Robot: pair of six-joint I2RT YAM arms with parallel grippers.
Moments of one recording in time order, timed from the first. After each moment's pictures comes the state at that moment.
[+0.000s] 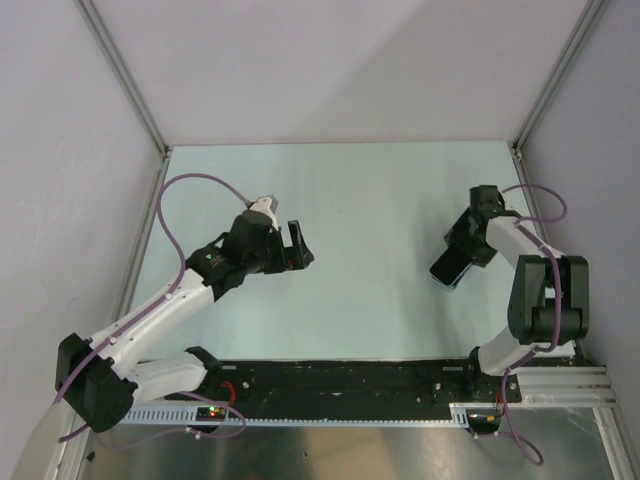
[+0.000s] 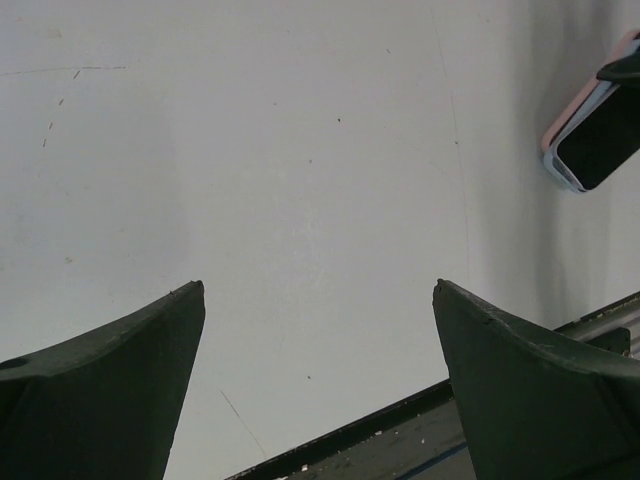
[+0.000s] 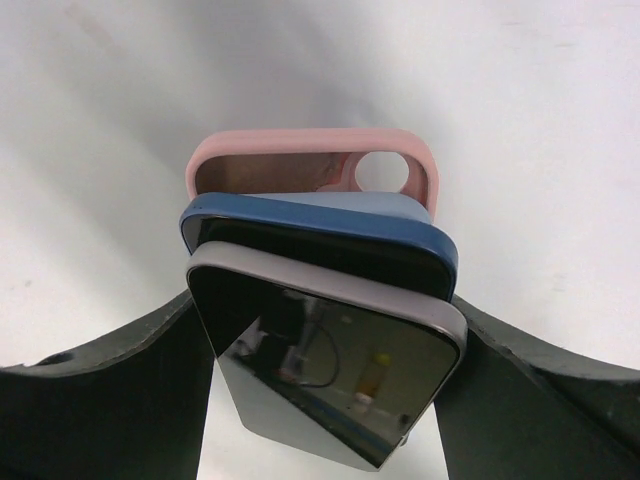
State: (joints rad) left arm -0.64 1.10 0.89 -0.50 -0.04 -0.66; right arm -0.06 1.56 0.97 -0.53 0.20 0.67
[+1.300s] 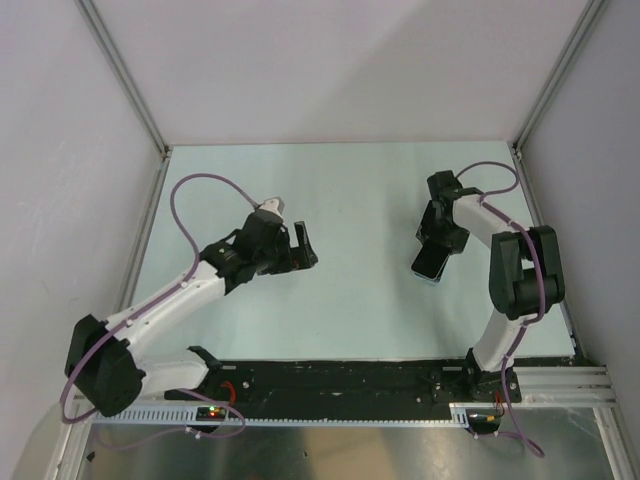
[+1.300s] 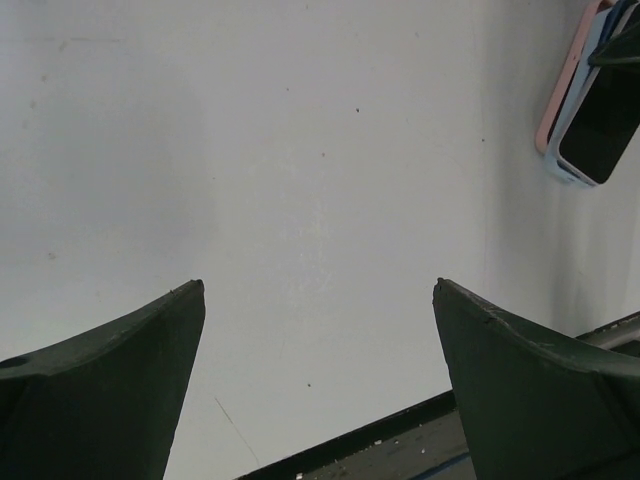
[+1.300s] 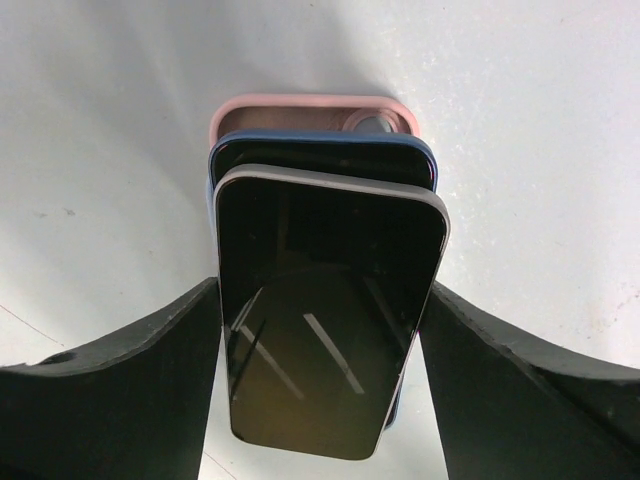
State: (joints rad) left arm -0.64 1.17 0.89 -0.47 -0.06 -0.69; right arm 0.19 1.80 1.23 -0.69 0.25 0.59
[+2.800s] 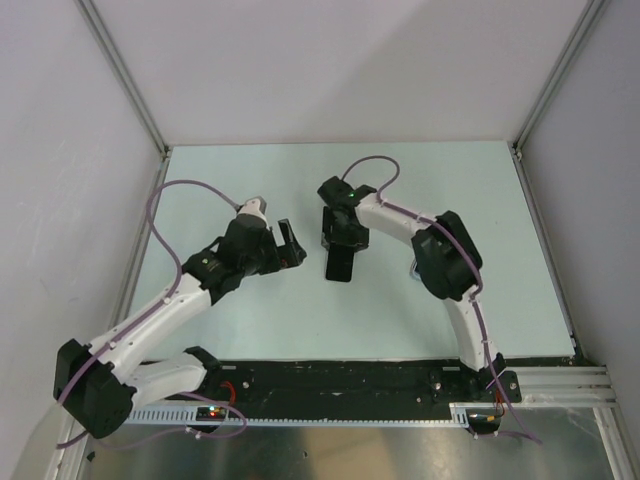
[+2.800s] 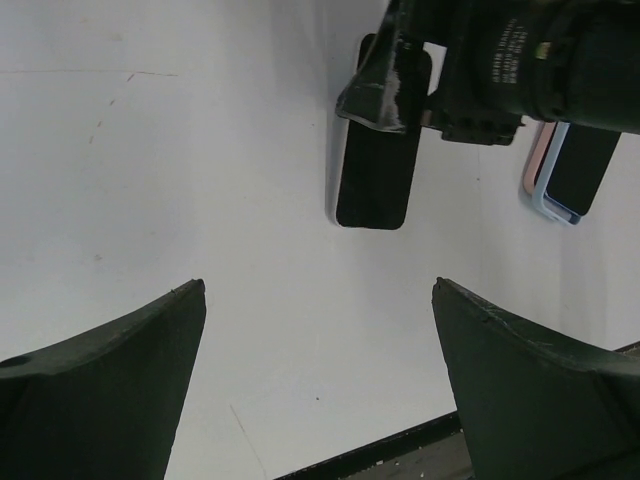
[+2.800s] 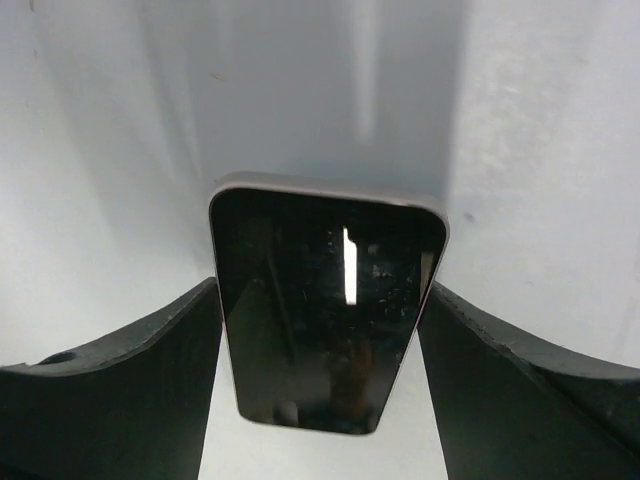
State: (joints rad) left arm -0.60 1.08 0.83 -0.44 -0.10 -0.71; right arm 0.67 2.16 1.71 -0.77 0.13 0.69
